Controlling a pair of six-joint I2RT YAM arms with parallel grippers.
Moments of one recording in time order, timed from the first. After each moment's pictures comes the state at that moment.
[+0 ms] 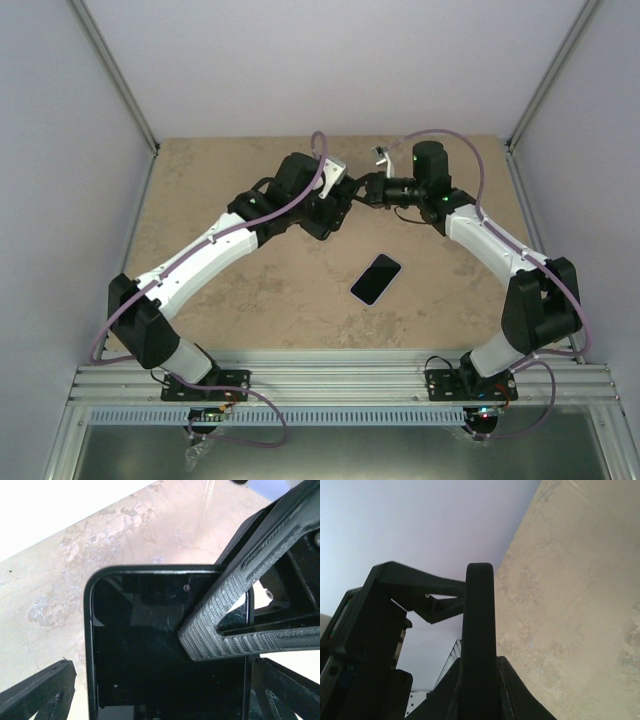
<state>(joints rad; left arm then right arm) -0.72 1.52 1.42 -0.53 -0.03 -0.01 0.40 1.57 1.20 -0.01 -0.91 0.74</state>
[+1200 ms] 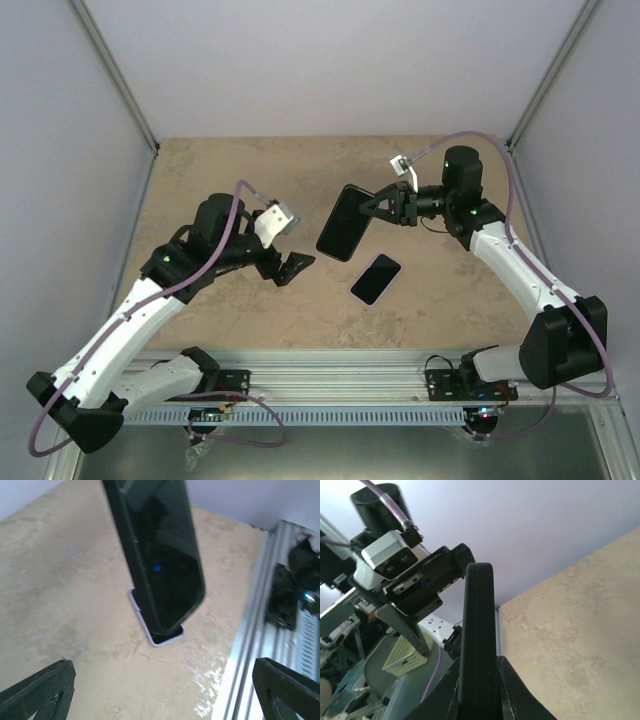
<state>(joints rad) -0.63 0.98 1.12 -0.73 0.42 0.19 0.31 1.36 1.10 0.01 -1.32 0.38</state>
